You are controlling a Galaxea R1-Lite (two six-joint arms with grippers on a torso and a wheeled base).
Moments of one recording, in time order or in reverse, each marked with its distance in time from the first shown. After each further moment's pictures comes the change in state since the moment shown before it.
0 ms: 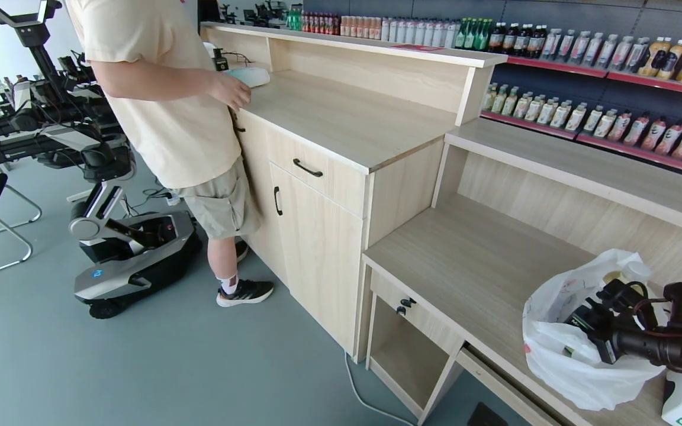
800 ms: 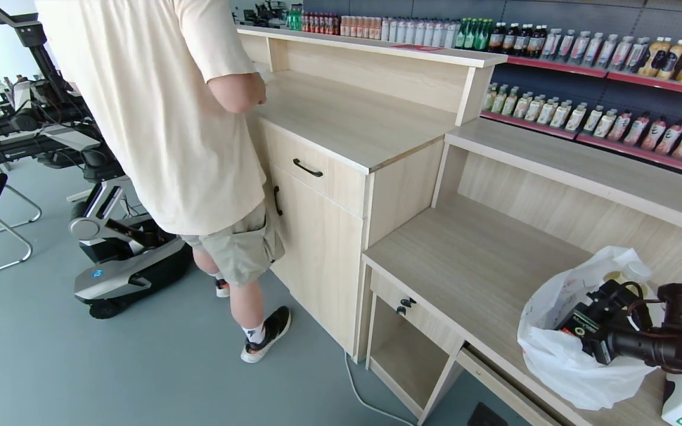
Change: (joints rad) left arm 0.000 0.000 0.000 0.000 0.000 0.000; right arm 0.014 0.000 0.001 0.004 0.000 0.040
